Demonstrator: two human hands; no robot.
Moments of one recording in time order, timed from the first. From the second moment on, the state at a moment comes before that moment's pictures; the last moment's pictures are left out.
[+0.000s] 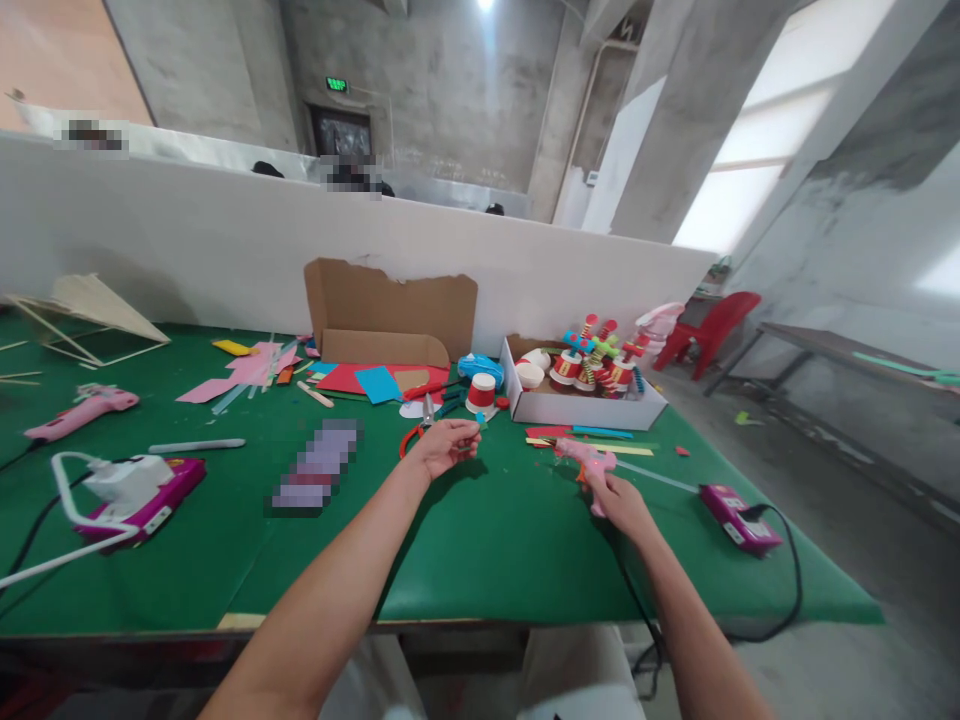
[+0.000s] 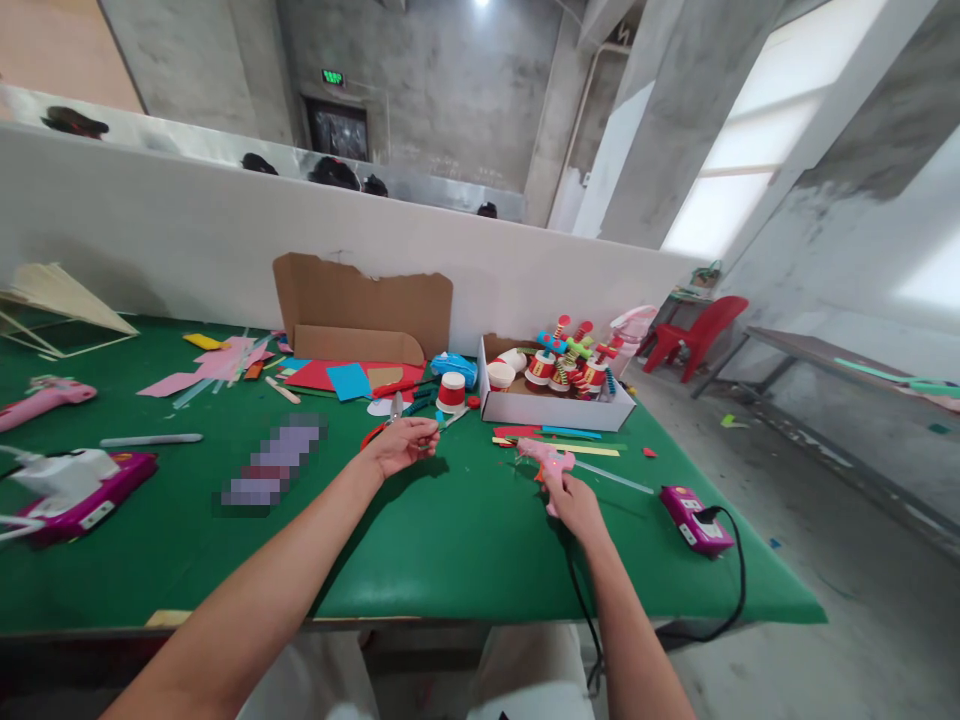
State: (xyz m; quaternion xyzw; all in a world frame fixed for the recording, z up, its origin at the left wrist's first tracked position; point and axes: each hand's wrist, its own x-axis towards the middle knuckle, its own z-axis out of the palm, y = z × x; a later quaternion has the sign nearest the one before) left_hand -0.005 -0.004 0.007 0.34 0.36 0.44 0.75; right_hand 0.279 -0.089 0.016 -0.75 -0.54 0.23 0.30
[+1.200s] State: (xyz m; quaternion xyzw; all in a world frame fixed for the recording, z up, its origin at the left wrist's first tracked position) left_hand 0.003 -0.002 -0.001 0.38 0.48 0.50 0.61; right_hand 0.128 -0.016 -0.016 -0.36 -0.37 0.62 0.59
